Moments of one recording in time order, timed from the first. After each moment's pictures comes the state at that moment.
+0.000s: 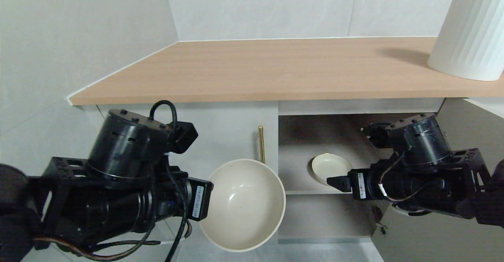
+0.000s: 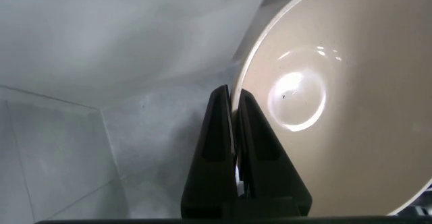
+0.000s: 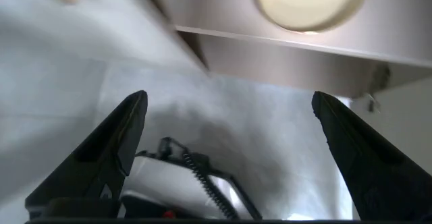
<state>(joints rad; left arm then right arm) -0.68 1.52 -0.85 0.03 0.21 -0.30 0.62 1.63 -0.83 -0.16 -0.20 0.36</state>
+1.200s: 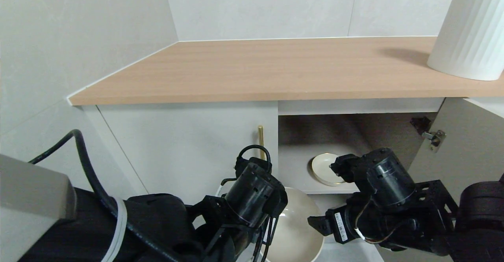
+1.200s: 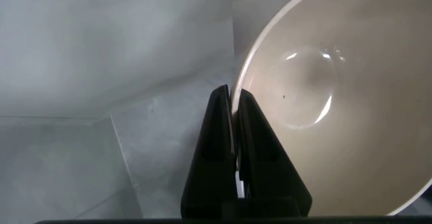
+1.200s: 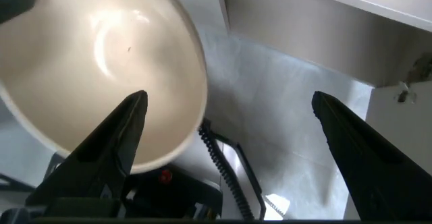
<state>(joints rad) -0.92 1.89 -0.91 -0.16 0.47 -0.35 0.79 1.73 -0.78 -0.18 -0.21 0.34</state>
